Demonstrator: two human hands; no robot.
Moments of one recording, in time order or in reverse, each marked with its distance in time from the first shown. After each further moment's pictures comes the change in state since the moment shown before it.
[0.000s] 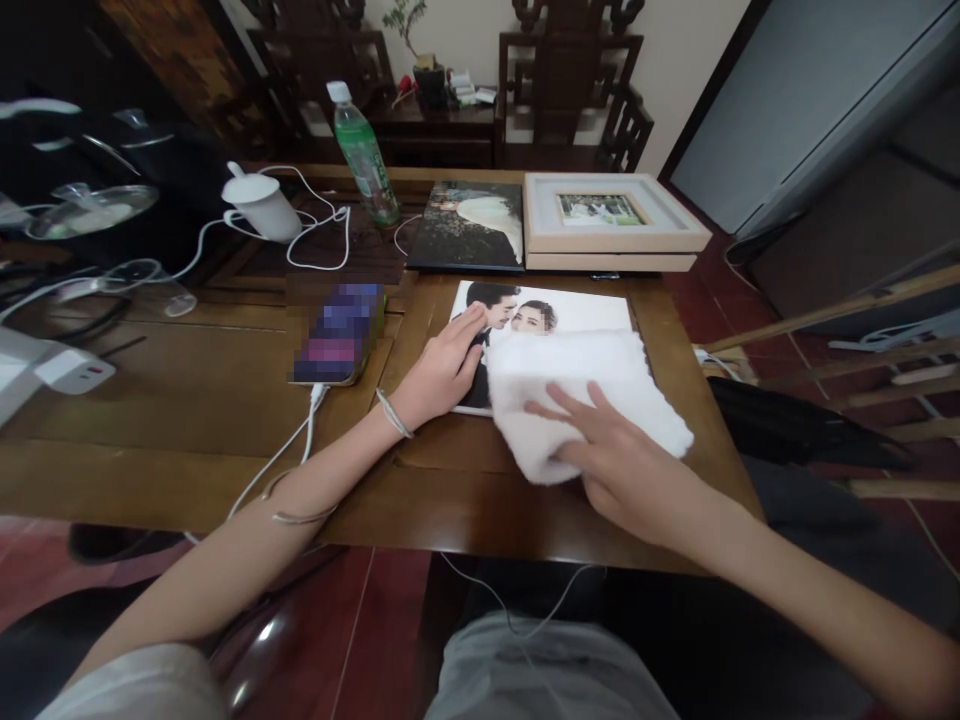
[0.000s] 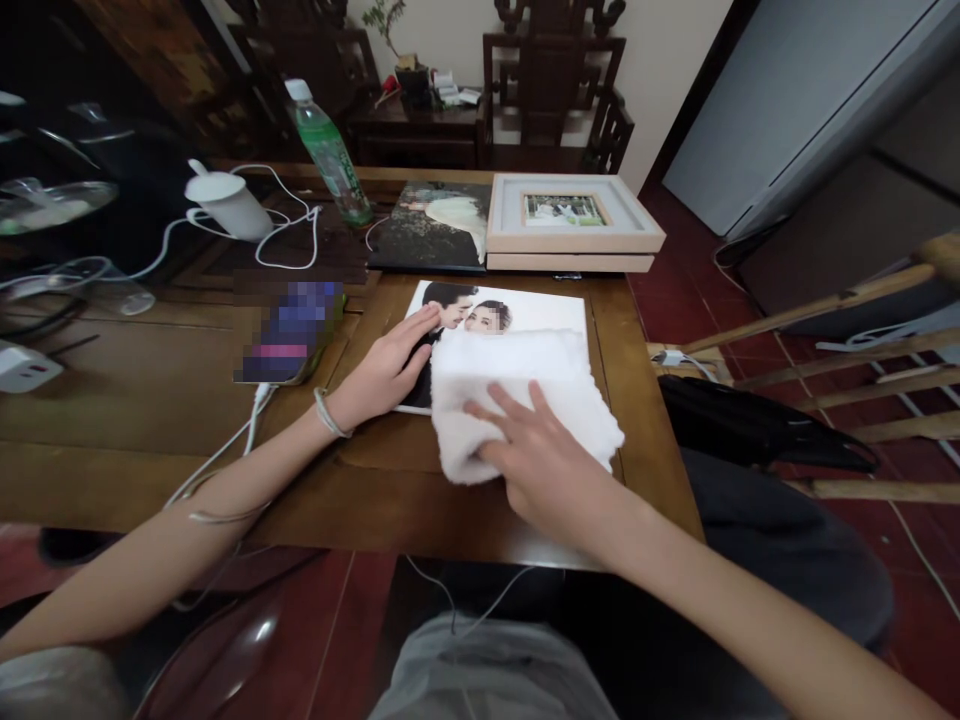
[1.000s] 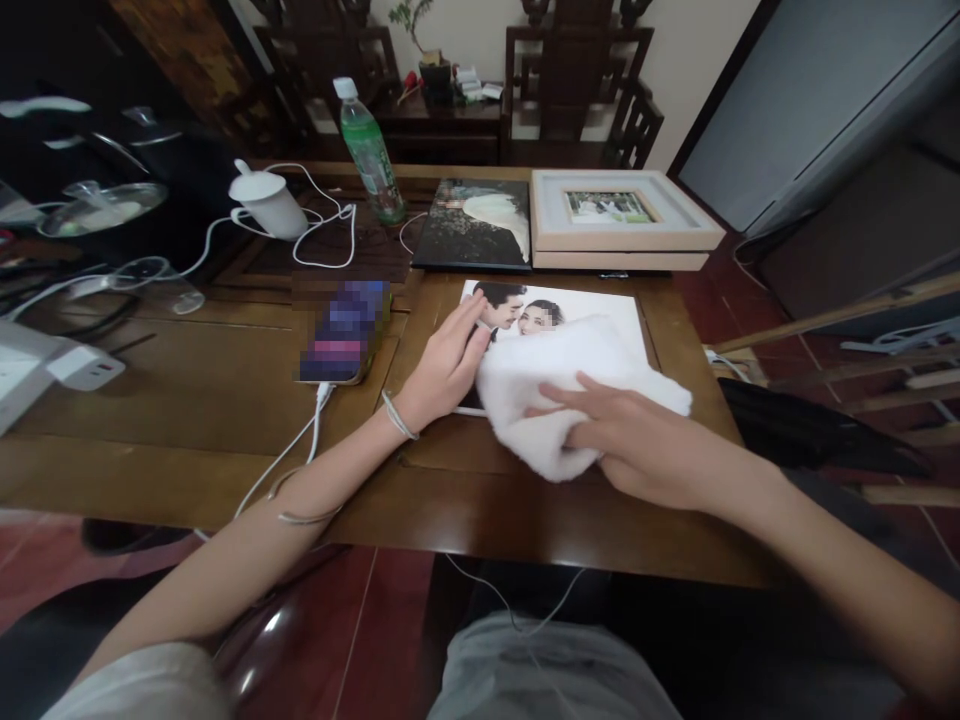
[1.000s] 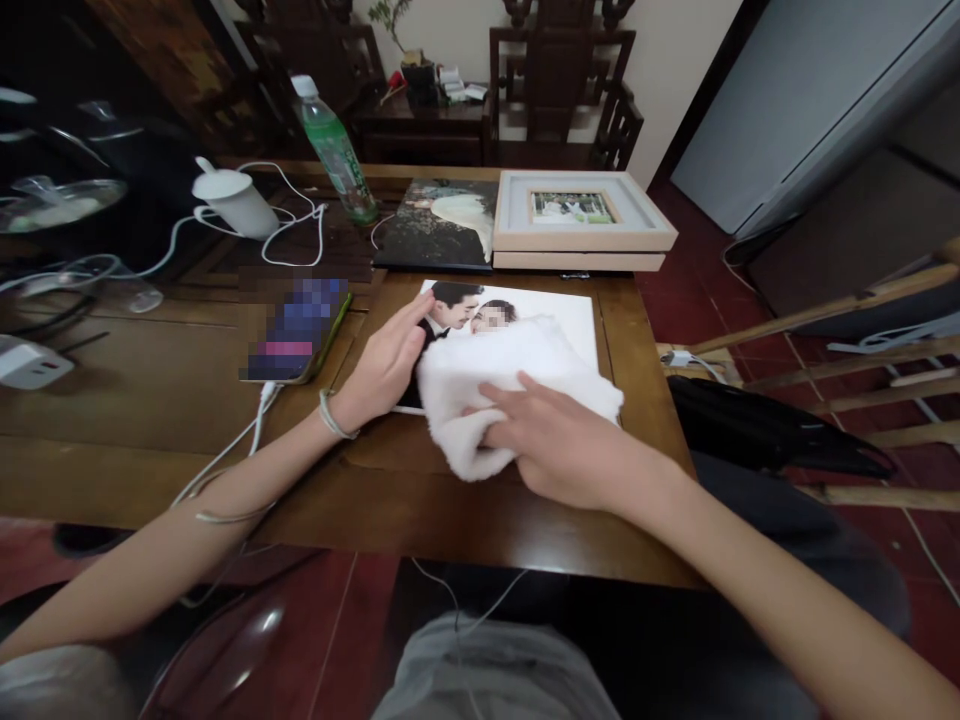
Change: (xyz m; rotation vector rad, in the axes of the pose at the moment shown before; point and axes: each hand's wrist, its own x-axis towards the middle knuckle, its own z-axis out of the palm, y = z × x) left_hand -0.001 0.010 -0.004 -0.101 0.161 -0.064; right_hand 0.018 0.023 -0.021 0.079 -0.118 -0.121
